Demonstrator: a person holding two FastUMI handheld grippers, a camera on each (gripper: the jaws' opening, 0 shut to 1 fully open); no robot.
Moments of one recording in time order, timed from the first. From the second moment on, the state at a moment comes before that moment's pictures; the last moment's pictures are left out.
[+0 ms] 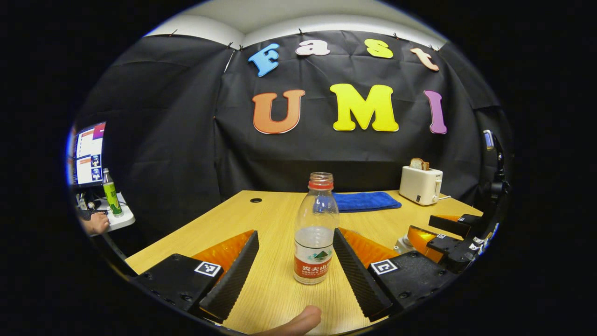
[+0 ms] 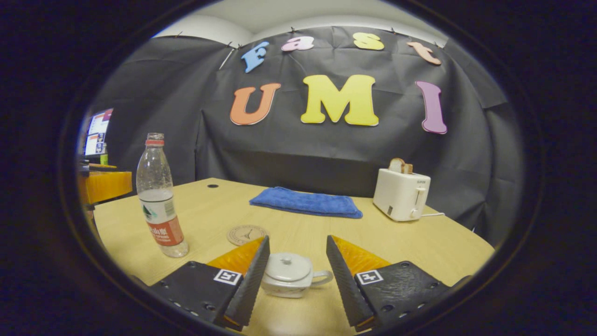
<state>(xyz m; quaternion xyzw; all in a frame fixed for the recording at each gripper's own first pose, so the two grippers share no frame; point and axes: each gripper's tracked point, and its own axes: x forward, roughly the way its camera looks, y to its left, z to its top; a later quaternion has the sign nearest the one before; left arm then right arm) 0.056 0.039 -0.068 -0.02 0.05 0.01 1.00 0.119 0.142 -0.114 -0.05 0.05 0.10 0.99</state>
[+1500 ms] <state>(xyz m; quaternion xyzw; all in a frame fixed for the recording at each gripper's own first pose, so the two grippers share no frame) 0.087 0.017 -0.123 -0.04 0.06 -0.06 1.00 0.094 0.131 -0.080 -0.07 0.00 0.09 0.99</state>
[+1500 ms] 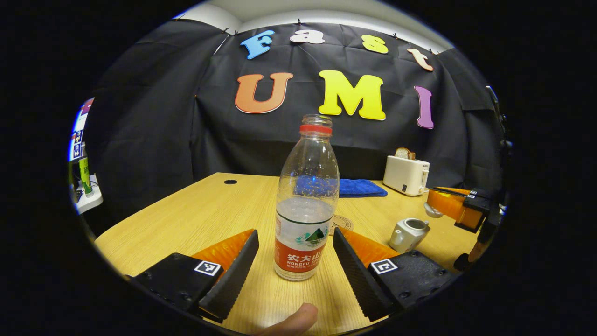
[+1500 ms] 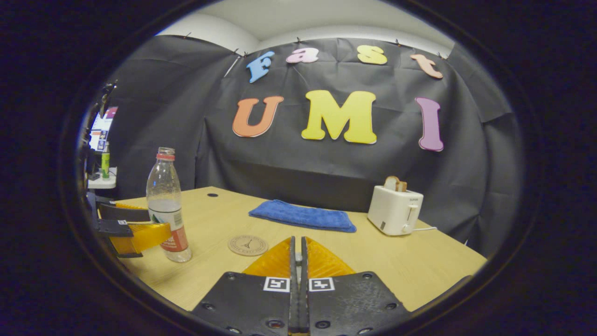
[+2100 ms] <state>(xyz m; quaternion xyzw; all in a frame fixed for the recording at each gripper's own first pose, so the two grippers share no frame) 0.122 0.018 -0.108 -0.05 0.03 -0.08 1.00 0.073 0.096 -0.070 -0.06 -0.01 0.08 1.00</state>
